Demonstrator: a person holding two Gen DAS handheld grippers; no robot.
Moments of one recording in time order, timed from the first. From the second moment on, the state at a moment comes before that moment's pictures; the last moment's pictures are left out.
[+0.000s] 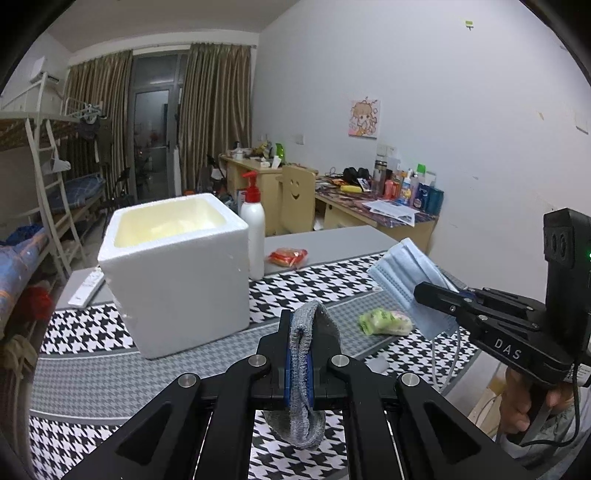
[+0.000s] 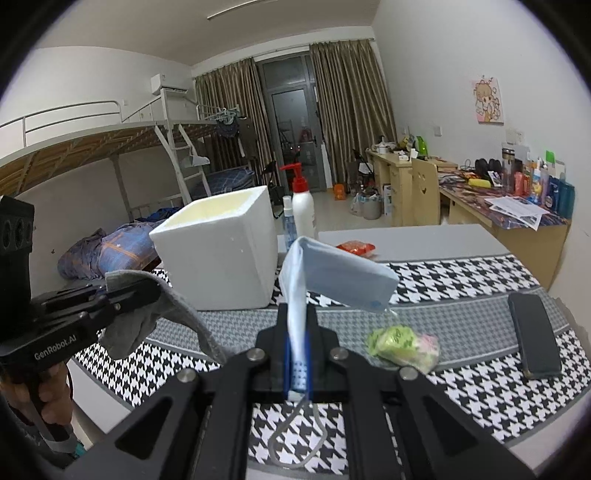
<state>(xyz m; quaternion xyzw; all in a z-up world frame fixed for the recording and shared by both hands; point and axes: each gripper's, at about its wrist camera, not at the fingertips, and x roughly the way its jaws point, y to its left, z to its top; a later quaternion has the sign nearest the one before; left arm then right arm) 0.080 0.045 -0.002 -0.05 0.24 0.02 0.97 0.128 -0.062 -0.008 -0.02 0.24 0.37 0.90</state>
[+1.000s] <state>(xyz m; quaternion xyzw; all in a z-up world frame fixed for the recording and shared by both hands) 0.079 0.099 0.033 -0.06 0.18 0.12 0.97 0.152 -0.015 0.031 -0.05 0.18 0.39 0.90</state>
